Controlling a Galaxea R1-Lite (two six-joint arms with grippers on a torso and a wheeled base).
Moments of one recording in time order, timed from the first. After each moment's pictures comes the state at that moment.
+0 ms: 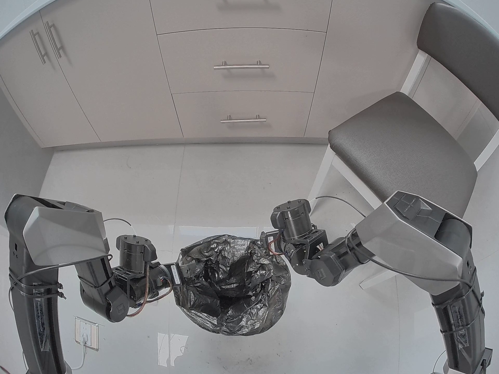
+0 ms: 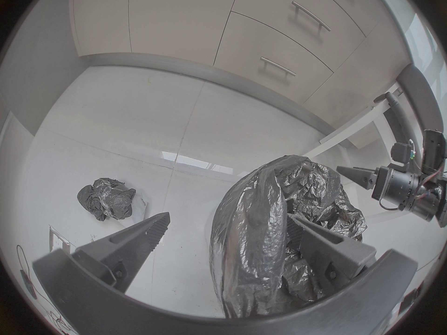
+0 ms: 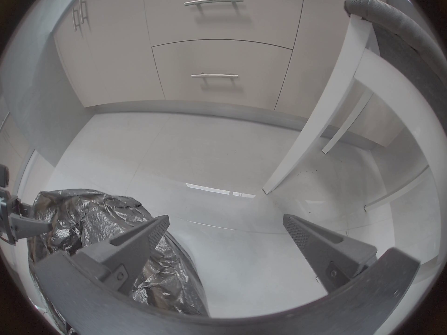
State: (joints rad) left arm -0.30 2.33 -0.55 -1.19 0.00 -0.41; right arm 0.65 2.50 -1.39 -0.61 -0.51 0.14
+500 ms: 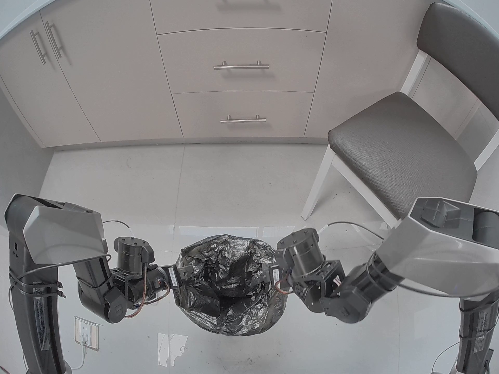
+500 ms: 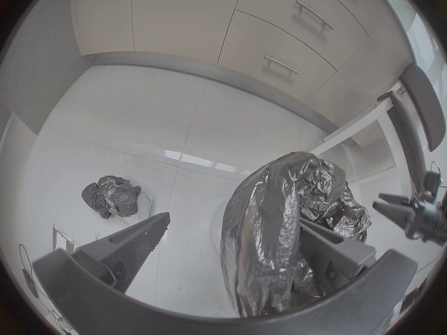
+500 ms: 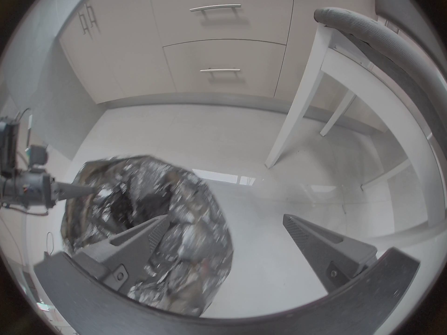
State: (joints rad) left arm -0.29 2.34 -0.53 -1.19 0.00 -0.40; right arm 0.76 2.30 -1.00 -0.69 -0.53 0.27
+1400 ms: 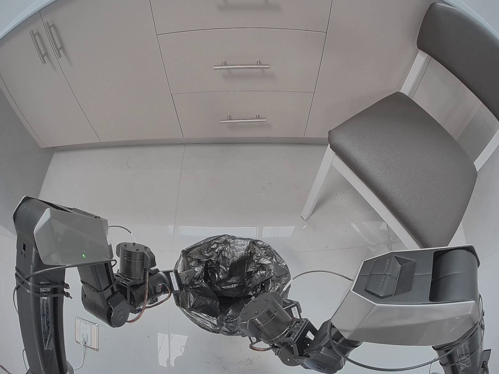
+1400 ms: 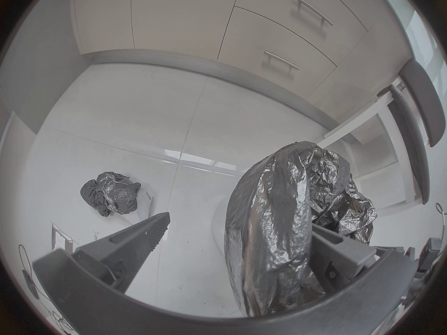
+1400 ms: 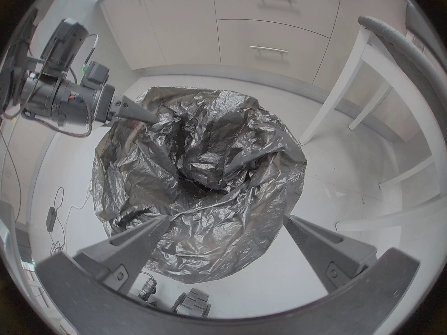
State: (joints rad) left arm -0.29 2.39 -0.51 -1.25 0.00 -0.40; right arm 0.98 2.42 -0.90 -0.78 -0.55 0.30
